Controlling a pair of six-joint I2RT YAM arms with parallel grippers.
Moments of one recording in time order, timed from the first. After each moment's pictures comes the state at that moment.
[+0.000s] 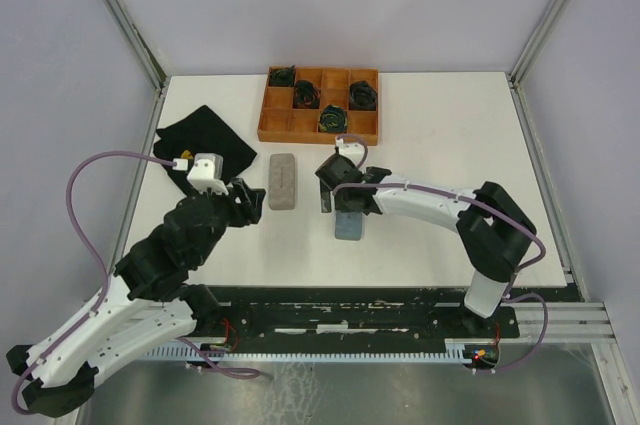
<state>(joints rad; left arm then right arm) -0.84 0.57 0.80 -0.54 -0.52 -0.46 0.89 1.74 1.19 -0.49 0.42 0.70</state>
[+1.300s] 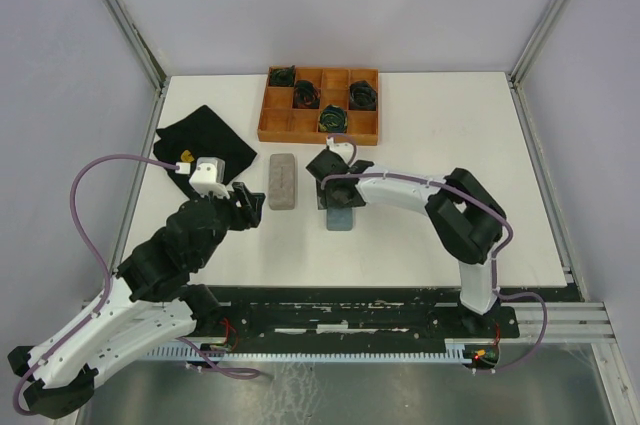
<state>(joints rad) -0.84 0.55 0.76 -0.55 -0.52 -0.45 0.86 1.91 1.28 -0.51 0.38 0.70</state>
